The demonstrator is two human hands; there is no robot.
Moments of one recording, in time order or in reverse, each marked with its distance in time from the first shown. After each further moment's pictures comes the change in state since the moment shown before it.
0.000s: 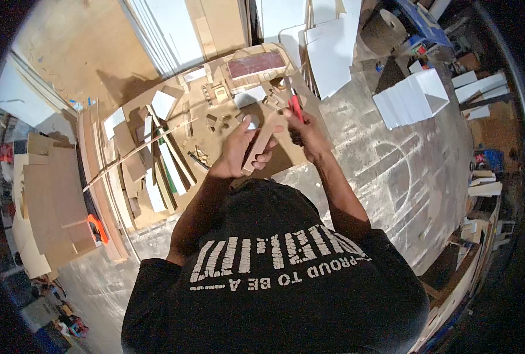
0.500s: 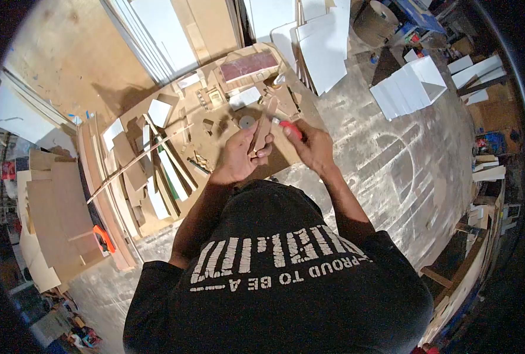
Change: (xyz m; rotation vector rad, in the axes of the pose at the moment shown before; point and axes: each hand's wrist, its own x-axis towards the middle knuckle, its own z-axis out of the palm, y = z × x) left_hand 0.003 -0.008 0.024 -0.016 0.173 0.134; right_hand -0.044 -0.003 -0.009 -0.929 0.238 -0.425
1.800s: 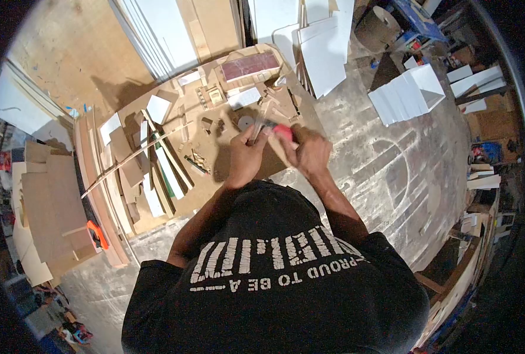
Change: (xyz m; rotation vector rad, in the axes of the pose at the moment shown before) left_hand 0.009 -0.027 0.012 1.021 0.540 0.544; right_hand 0.003 0.010 0.018 -0.403 0.234 -0.193
